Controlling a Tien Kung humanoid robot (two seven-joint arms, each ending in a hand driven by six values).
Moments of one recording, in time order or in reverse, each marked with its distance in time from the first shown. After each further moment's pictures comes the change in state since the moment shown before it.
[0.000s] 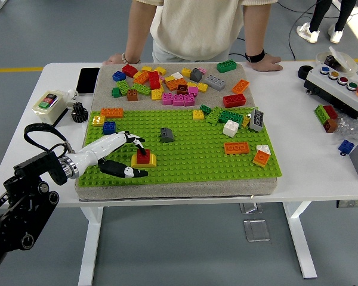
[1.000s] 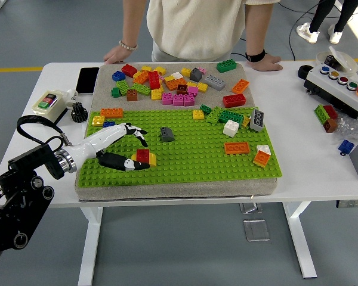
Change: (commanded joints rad) left arm 0.015 0.017 -0.030 -0.126 -0.072 -0.042 0.014; right arm -0.001 0.000 0.003 0.000 0.001 0.001 0.003
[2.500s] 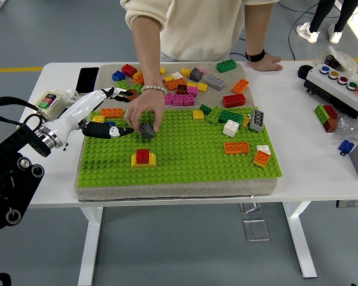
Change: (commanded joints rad) left arm -0.090 0.022 -0.055 0.098 -0.128 0.164 -0.043; right arm 0.007 0.004 -0.003 0.000 0.004 0.001 -0.006
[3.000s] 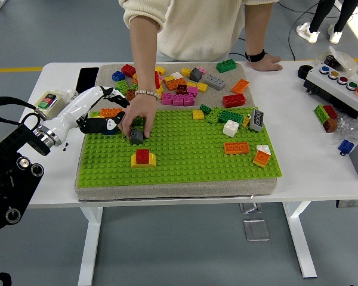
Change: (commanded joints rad) left arm -0.002 -0.001 -0.009 0.002 -0.013 -0.001 -0.010; right arm -0.001 0.002 -0.004 0.000 -0.001 -0.002 -0.004
